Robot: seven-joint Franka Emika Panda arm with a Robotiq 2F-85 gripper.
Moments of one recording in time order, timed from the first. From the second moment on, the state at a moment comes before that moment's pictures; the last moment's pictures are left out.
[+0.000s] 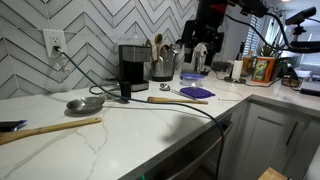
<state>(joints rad) 0.03 -0.83 -0.05 -2.54 0.08 1.77 -0.07</state>
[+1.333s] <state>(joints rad) -0.07 -0.12 -0.02 -1.73 0.02 2.01 0.14</state>
